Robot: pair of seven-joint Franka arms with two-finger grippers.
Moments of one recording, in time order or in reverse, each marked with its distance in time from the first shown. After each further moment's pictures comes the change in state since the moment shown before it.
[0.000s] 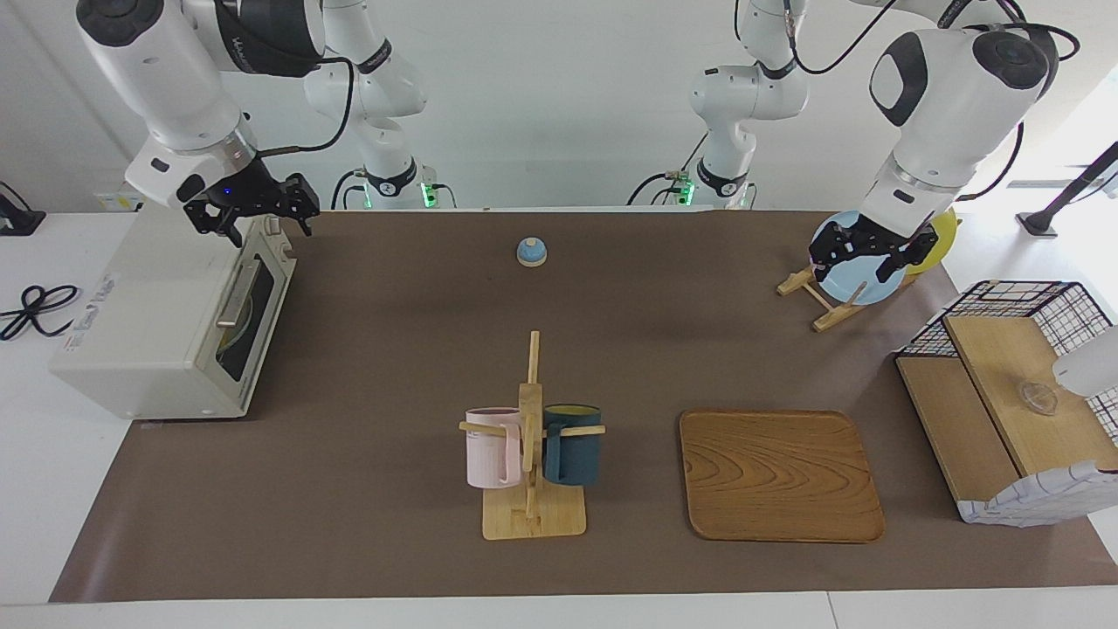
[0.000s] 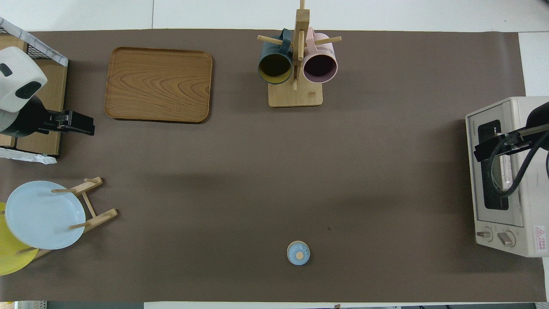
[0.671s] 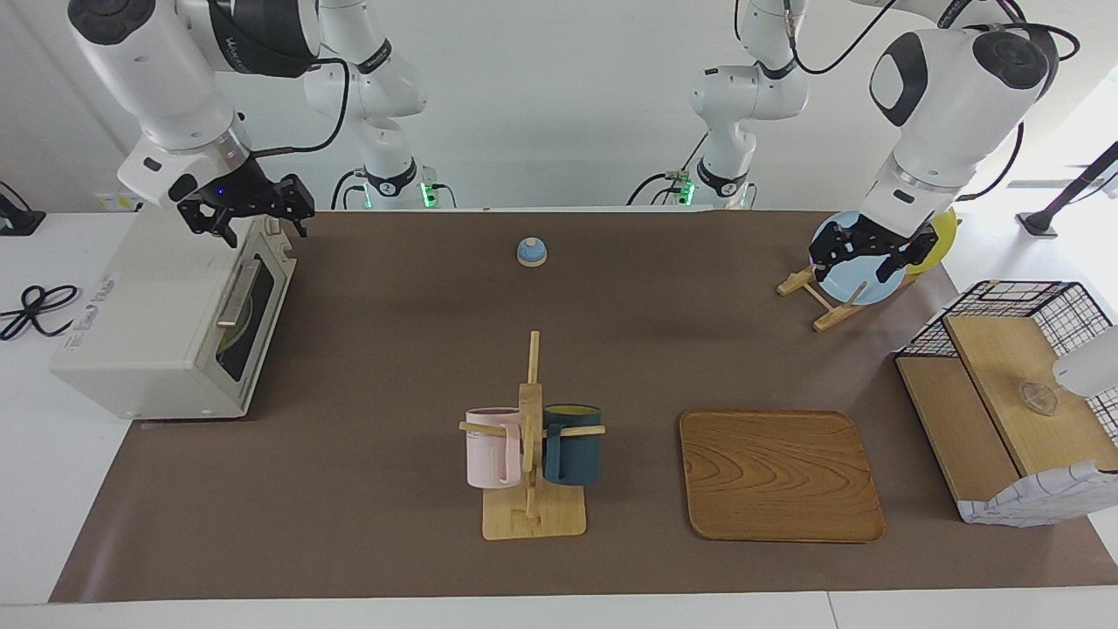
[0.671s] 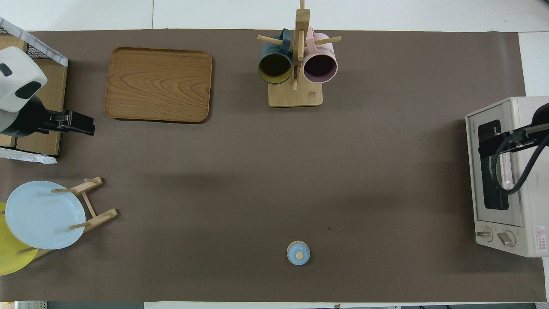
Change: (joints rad) left arm 0.000 0.000 0.000 0.000 0.000 0.000 0.000; right arm -0.020 0.000 -0.001 -0.005 0.000 0.050 -0.010
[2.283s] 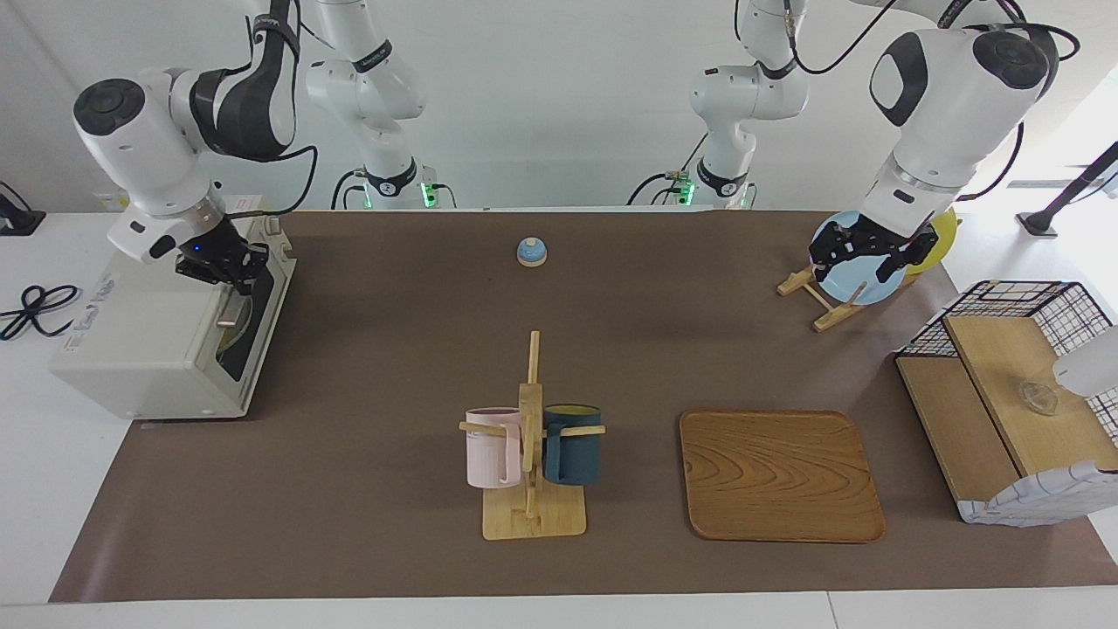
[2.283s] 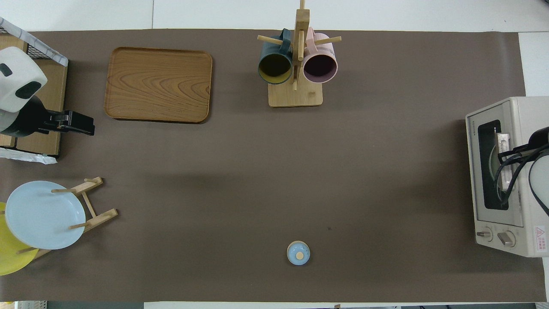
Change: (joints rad) left arm 0.000 0.000 0.000 0.000 0.000 0.000 0.000; right arm -0.161 -0.047 -0.010 -0.367 -0.024 0.358 -0.144
